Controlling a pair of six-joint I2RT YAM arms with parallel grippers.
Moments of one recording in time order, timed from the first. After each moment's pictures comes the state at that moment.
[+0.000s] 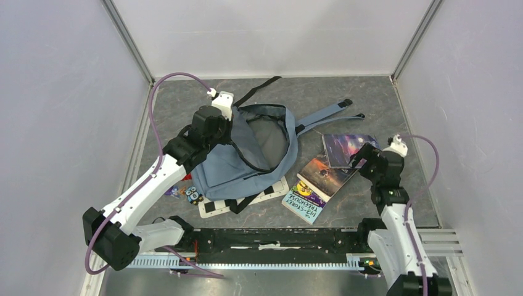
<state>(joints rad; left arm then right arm) -0.57 1.15 1.06 -0.43 -0.24 -0.12 -0.06 0.73 0.39 -0.22 0.06 0.43</state>
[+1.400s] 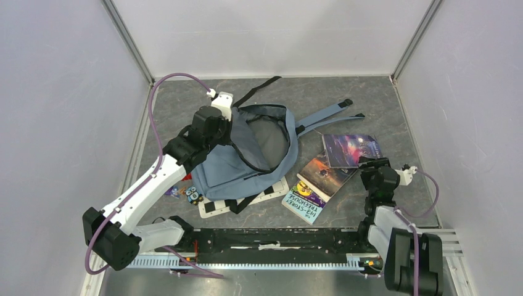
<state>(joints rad) -0.57 1.15 1.06 -0.44 -0.24 -0.13 -0.19 0.93 0.01 0.46 0.13 1.06</state>
